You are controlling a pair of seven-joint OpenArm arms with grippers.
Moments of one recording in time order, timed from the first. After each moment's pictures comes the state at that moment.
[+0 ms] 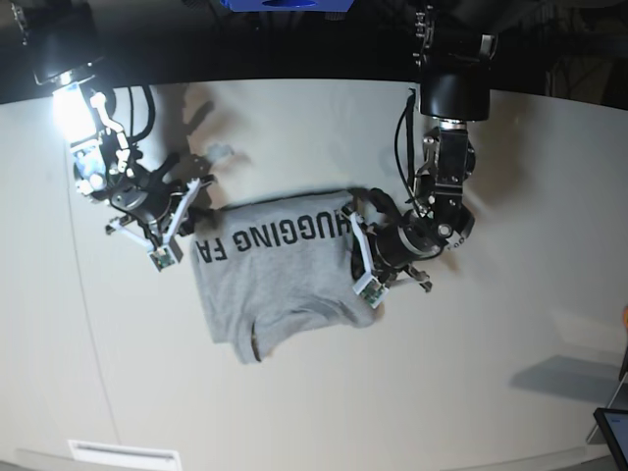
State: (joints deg) left arm -11.0 -6.2 1.2 72.0 7.0 -38.4 26.1; right arm -1.1 21.3 -17.1 89.5 21.6 9.7 -42.4
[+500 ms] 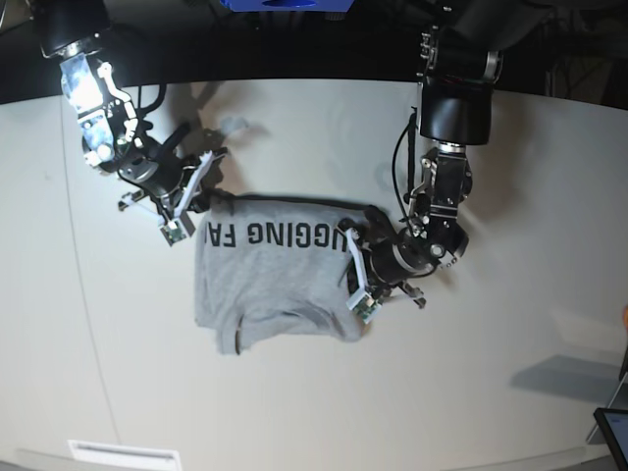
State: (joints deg) left arm -15.9 -6.8 4.8 66.4 7.3 -38.2 24.2; right arm -7.5 20.0 -17.0 94.8 21.7 9.6 -41.5
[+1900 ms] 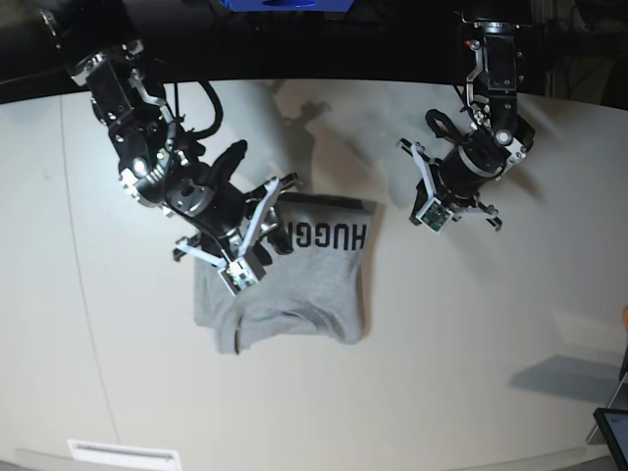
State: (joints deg) left arm 13.0 -14.6 -7.7 100.3 7.1 -38.2 26.6; right arm 2.1 13.0 -25.9 110.0 22.0 2.6 -51.0
